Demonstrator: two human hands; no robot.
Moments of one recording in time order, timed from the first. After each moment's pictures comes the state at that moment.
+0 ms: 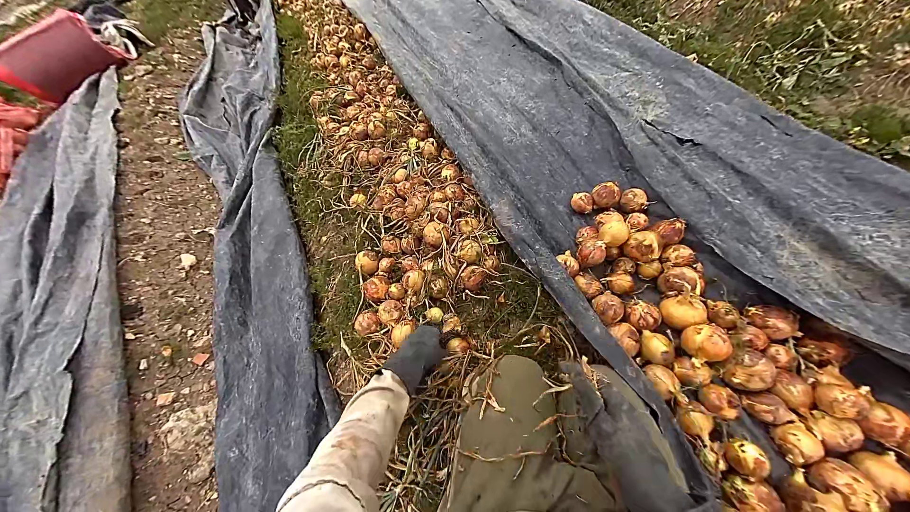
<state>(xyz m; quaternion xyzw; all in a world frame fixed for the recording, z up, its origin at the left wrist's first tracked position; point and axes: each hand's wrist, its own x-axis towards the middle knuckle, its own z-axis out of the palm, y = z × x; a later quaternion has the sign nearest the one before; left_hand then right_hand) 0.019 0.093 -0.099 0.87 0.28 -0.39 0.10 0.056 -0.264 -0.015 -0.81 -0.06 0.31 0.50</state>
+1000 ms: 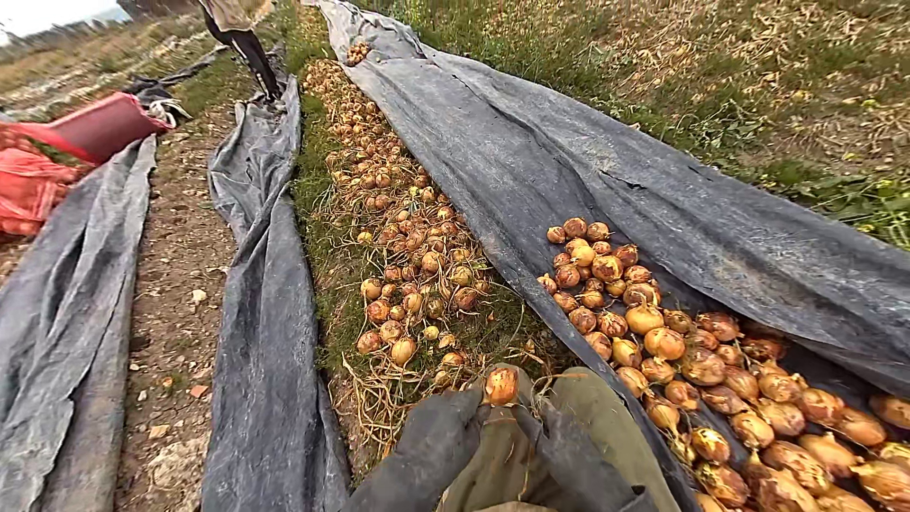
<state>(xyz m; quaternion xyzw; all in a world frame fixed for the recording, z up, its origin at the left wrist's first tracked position) -0.095 -0.078 0.110 0.95 0.16 -0.16 0.20 -0.004 -0.266 0.020 -0.88 -0.24 0.29 0.29</state>
